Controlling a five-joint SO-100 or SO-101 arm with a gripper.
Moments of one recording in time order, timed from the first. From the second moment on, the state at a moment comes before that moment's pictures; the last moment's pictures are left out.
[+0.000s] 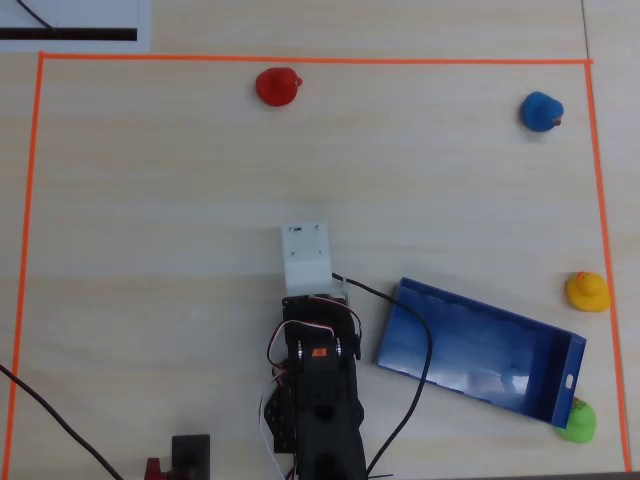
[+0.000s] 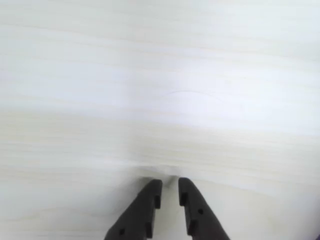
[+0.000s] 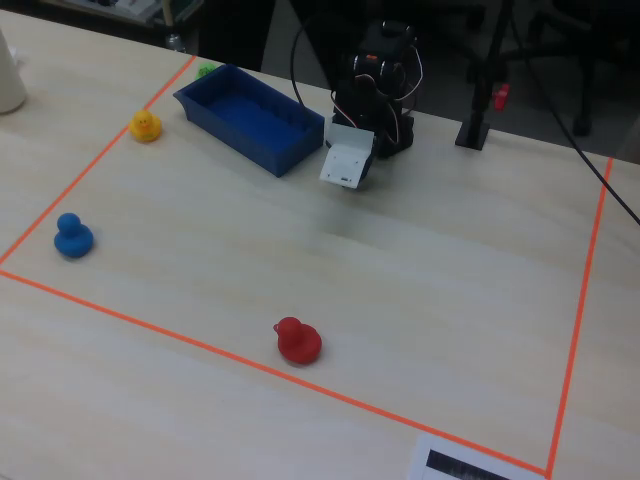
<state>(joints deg) 0.8 189.8 177.5 76.8 -90.0</state>
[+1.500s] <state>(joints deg) -3.2 137.0 150.9 8.7 -83.1</state>
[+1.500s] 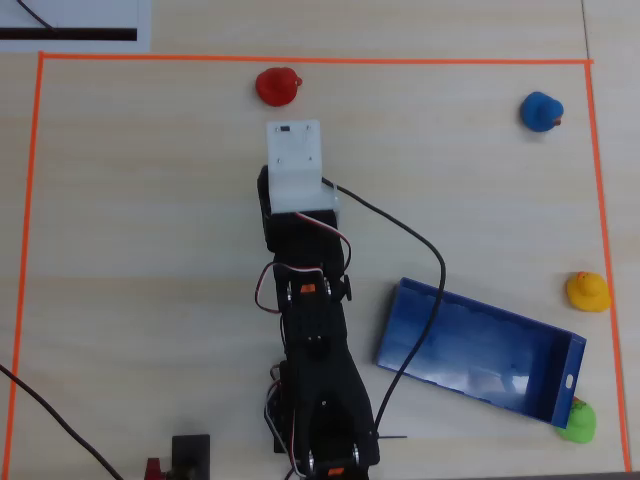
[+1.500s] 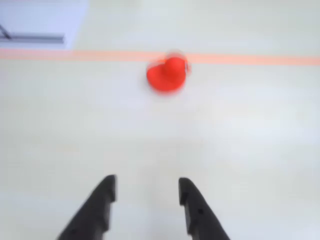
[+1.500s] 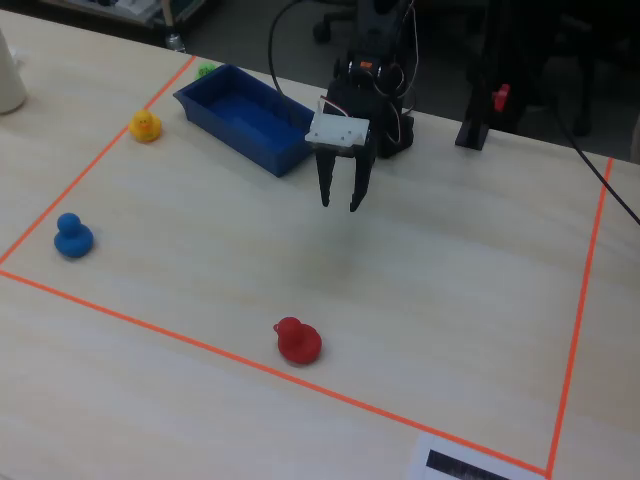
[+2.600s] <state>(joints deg) -0.3 69.3 121.0 -41.1 -68.1</state>
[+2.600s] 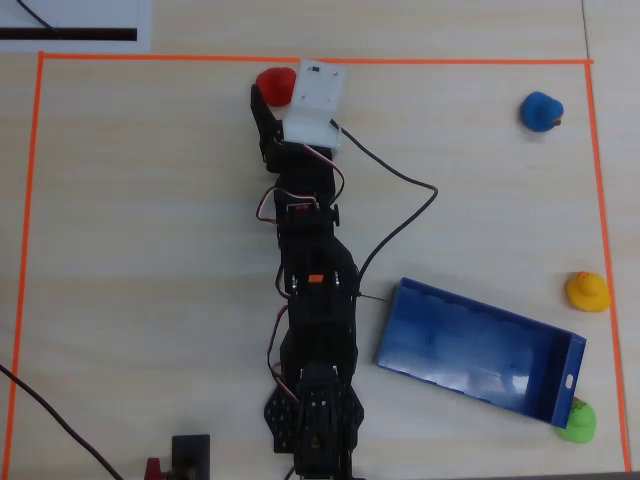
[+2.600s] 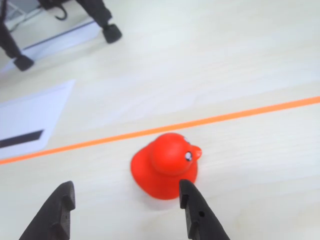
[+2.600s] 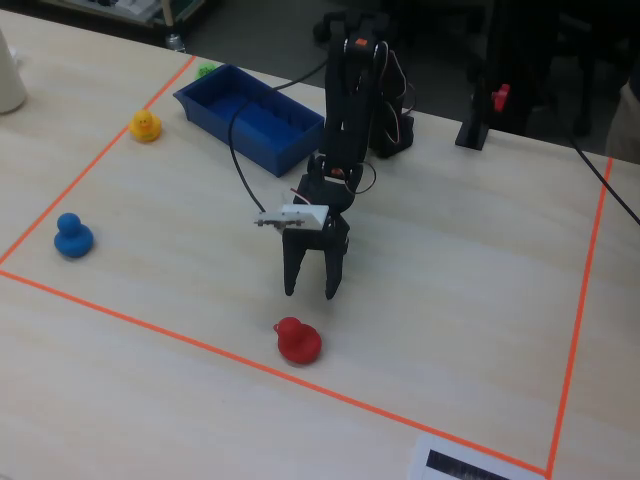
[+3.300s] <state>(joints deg) 2.5 52.5 100.8 -38.7 -68.1</state>
